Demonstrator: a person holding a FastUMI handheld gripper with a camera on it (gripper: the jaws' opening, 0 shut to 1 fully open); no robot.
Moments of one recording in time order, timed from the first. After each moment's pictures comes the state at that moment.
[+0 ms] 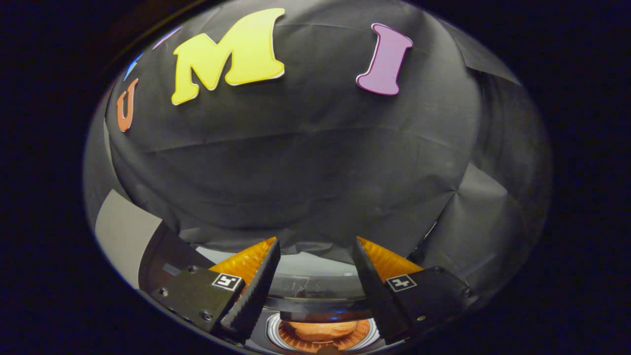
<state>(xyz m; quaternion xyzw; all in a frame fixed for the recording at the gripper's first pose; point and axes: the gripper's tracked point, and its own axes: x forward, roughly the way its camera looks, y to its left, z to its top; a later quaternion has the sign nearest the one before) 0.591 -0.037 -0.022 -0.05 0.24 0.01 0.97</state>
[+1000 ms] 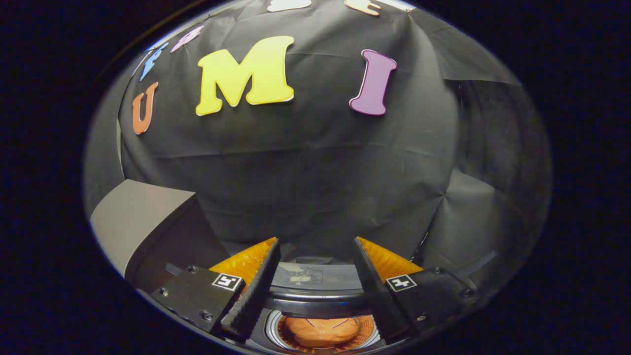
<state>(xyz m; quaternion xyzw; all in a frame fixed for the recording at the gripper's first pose) 0.512 -0.040 -0.042 -0.04 0.15 0.01 0.99</state>
